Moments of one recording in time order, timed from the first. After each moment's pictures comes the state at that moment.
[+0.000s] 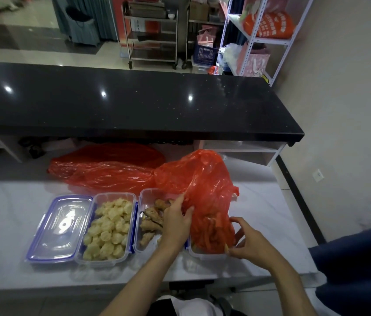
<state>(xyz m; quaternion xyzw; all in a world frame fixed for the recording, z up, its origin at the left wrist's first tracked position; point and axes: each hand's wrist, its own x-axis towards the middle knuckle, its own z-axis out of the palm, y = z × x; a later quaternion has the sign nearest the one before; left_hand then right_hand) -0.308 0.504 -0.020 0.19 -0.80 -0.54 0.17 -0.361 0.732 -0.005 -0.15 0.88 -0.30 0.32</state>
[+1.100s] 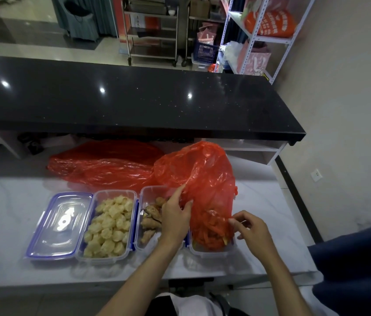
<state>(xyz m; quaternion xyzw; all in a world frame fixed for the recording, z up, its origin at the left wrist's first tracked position) -0.309 0.500 -0.012 0.20 -0.76 -0.58 0.19 -0.366 0.721 -0.016 -0.11 0.86 -0.47 0.14</state>
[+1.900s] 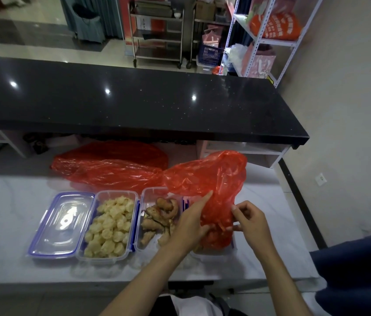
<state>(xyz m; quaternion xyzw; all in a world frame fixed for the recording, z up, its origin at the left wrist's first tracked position) -0.313 0.519 -0.024 0.04 -0.87 -0.48 0.05 -0.378 0.698 0.006 -0.06 0.80 -0.58 0.13</state>
